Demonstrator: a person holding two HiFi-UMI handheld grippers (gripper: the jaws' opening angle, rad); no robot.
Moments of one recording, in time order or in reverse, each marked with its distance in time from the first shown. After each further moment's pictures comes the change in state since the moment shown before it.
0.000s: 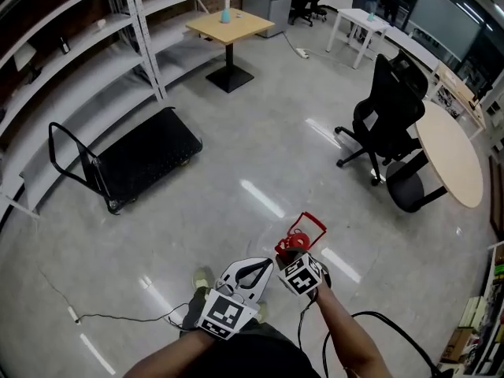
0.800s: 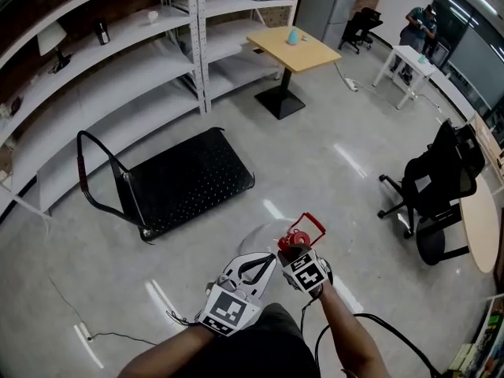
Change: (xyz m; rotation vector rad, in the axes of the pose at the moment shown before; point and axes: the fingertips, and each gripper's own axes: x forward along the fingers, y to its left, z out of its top) left arm -0.116 0.457 0.049 0.027 -0.051 0.130; right arm 0.233 0.009 0.424 -0.082 -0.056 0.076
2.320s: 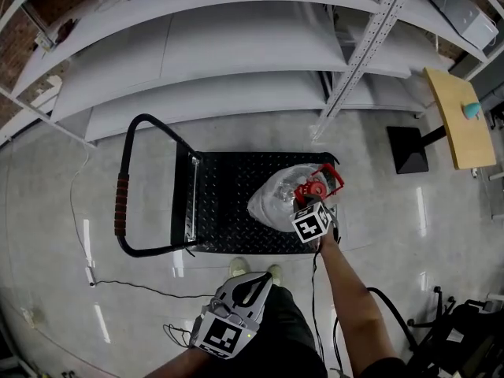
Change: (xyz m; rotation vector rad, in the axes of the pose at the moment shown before) left arm -0.006 0.635 -0.109 -0.311 0.126 0.582; right arm 0.614 -0.144 0.536 -0.420 0.038 0.154
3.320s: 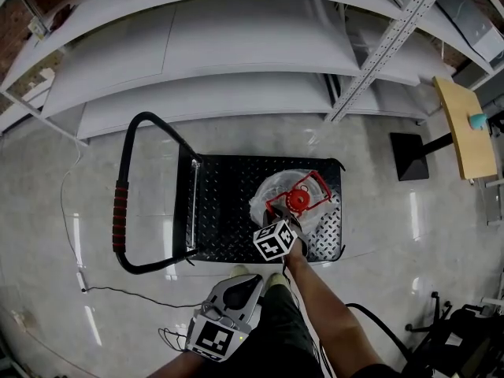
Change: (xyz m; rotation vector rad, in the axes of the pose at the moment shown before) left arm -0.012 0.092 -0.060 -0.040 -0.008 0.025; right arm 0.100 0.114 0.050 -0.089 -0.024 -0.053
